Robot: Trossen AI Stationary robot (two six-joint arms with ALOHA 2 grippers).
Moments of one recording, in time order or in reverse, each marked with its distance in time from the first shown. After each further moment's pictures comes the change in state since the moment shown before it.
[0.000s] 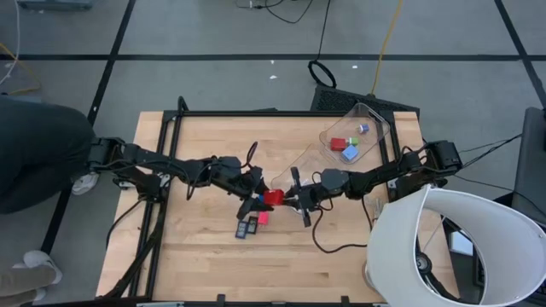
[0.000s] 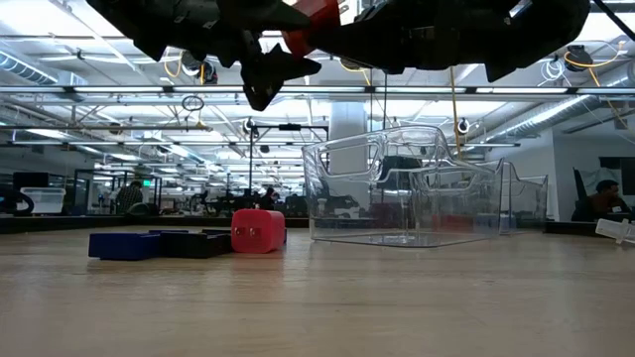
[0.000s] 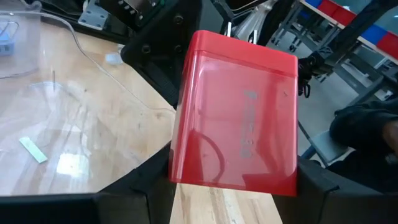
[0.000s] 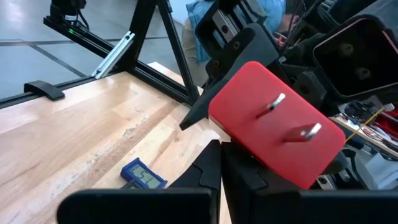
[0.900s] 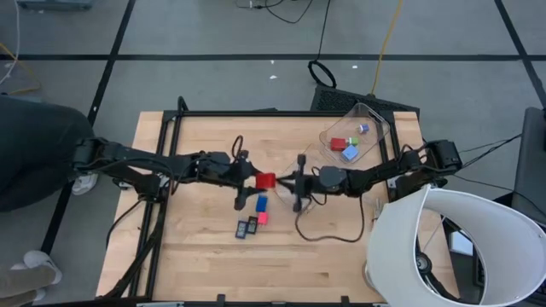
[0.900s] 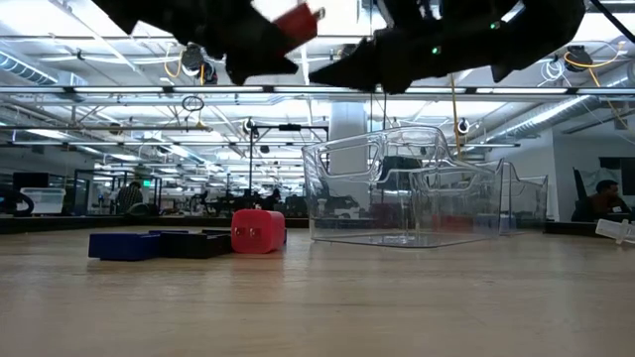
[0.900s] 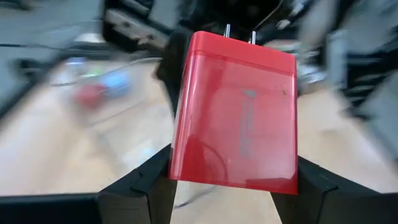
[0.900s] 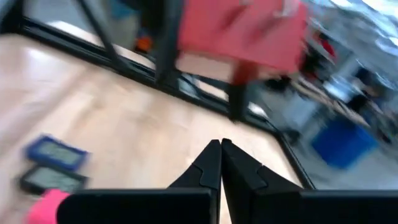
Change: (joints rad) left arm -0.004 -0.169 0.000 -0.212 -0.317 0.286; right arm -0.036 -0.001 -0.001 -0.043 0.347 0.048
